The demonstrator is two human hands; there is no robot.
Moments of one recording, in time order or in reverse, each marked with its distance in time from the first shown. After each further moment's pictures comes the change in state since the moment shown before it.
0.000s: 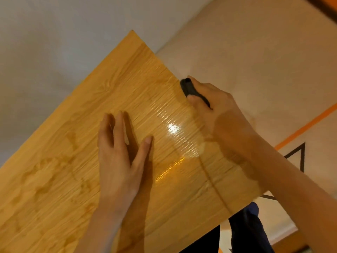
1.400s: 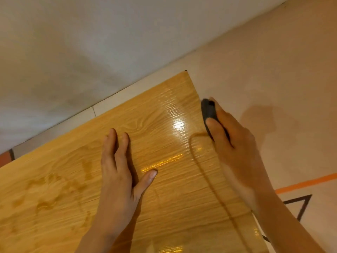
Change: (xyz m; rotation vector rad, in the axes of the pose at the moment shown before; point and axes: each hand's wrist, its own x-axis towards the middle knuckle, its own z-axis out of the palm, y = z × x) left_hand 0.059 -0.036 -0.006 0.015 -0.004 -0.086; right_hand 0.091 -0.037 0.024 0.070 -0.107 0.019
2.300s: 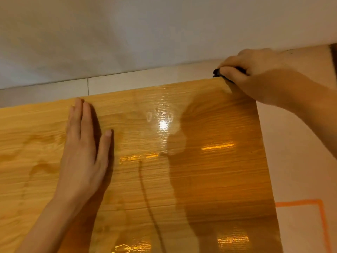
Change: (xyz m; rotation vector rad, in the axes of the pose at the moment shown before) left_hand -0.010 -0.097 -0.044 -0.064 0.203 -0.237; right_hand 0.115 -0.094 0.028 -1.023 -0.424 -0.361
